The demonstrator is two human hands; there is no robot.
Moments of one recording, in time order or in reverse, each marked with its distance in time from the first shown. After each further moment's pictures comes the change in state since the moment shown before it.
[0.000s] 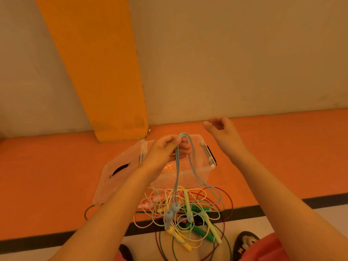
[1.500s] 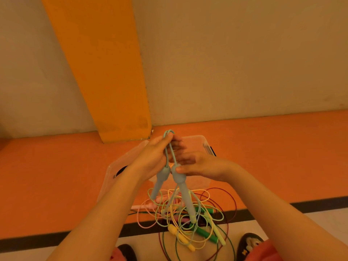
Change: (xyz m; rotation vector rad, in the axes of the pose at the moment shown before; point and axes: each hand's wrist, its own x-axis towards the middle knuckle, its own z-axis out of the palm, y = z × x) left_hand -0.006 0.017 -0.015 -0.327 -0.022 -0.084; right_hand -0.039 0.004 0.039 0.139 -0.958 0.244
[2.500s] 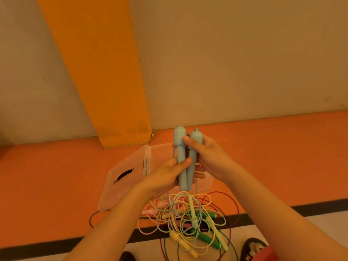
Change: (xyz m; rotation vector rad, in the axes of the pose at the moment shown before) left_hand -0.022 -0.020 0.012 0.330 -0.237 -0.207; right_hand 0.000 -0.024 0.002 0.307 0.449 -0.316
